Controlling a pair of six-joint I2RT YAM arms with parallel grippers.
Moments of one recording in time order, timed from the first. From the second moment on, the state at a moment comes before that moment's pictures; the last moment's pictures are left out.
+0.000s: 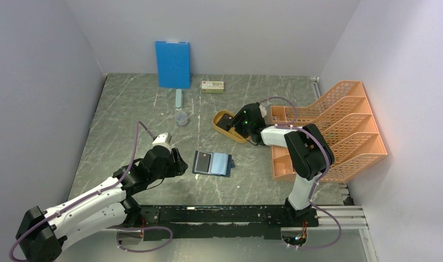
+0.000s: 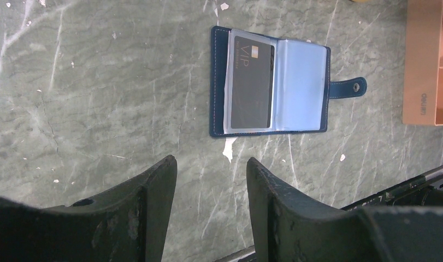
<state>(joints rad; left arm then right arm) -0.81 0.79 0.43 -0.33 -0.21 -0.80 0.44 1.81 0.90 0.24 0.03 1.01</state>
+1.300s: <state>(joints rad) -0.81 0.80 0.43 -0.33 -0.21 -0.80 0.43 1.83 0.89 0.28 -0.01 1.02</state>
